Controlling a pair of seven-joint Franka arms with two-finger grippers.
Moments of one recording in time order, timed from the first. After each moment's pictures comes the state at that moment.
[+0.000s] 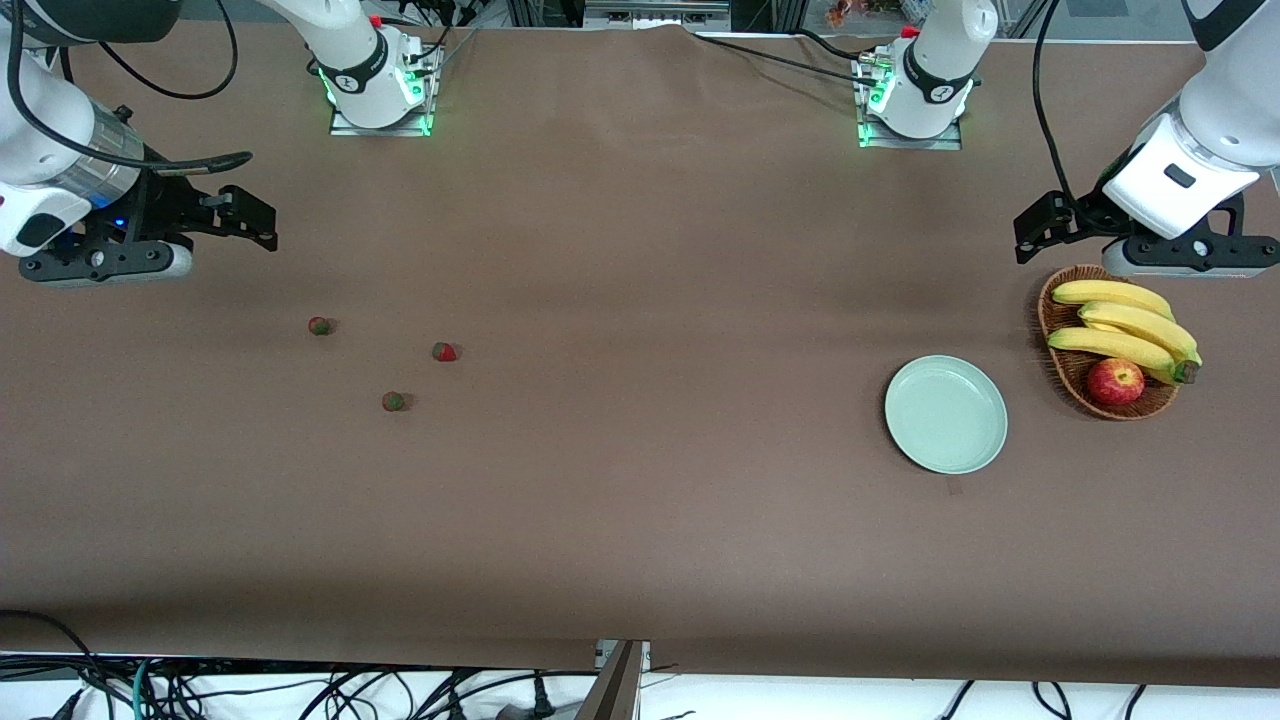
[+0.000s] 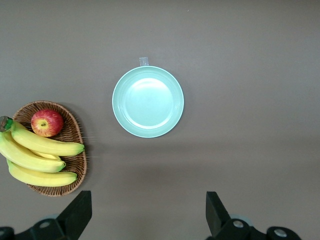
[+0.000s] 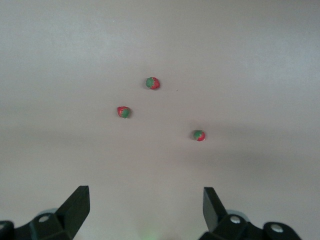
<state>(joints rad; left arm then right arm) 0.01 -0.04 -0.13 -1.71 0.01 1.66 -0.11 0.31 0.05 -0.17 -1.60 0.03 1.56 0.05</state>
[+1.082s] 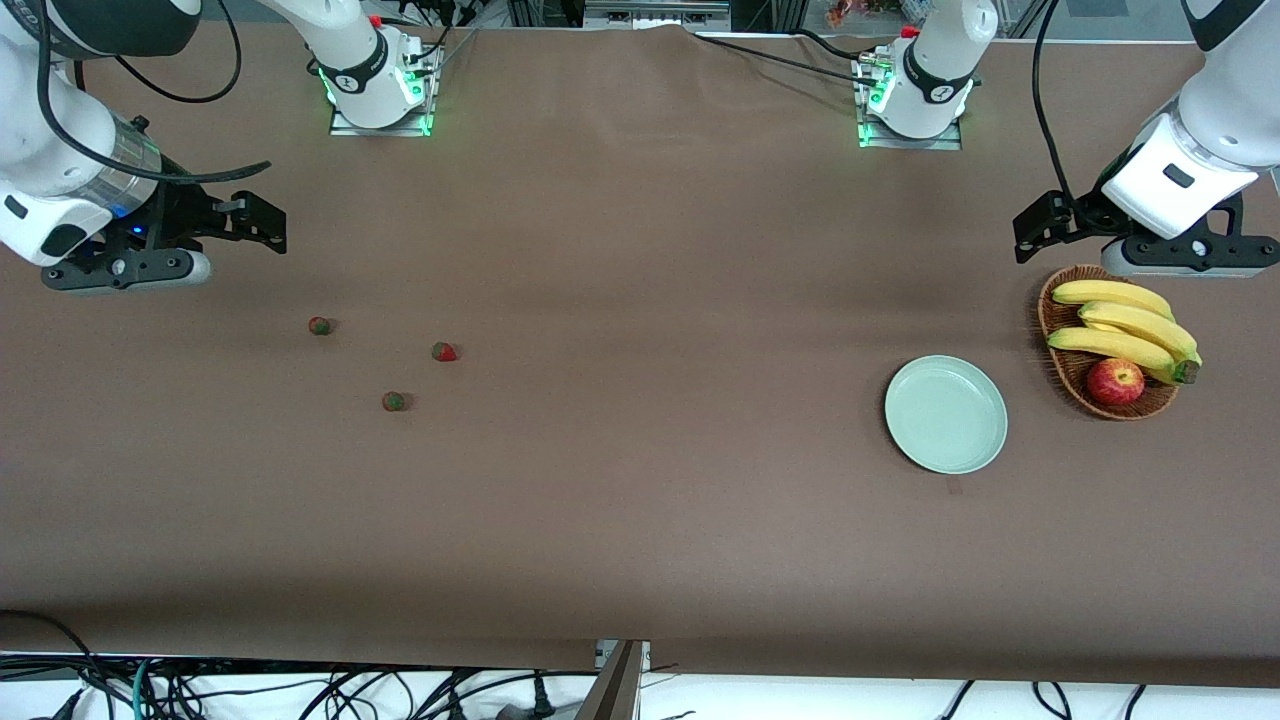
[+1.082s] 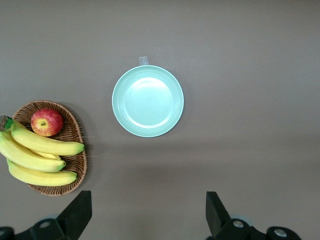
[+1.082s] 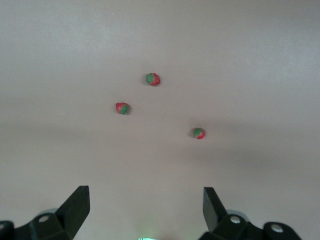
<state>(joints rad) 0.01 -0.04 -0.13 -1.71 0.01 1.66 -0.11 0.31 0.06 -0.16 -1.61 0.02 1.56 0.04</state>
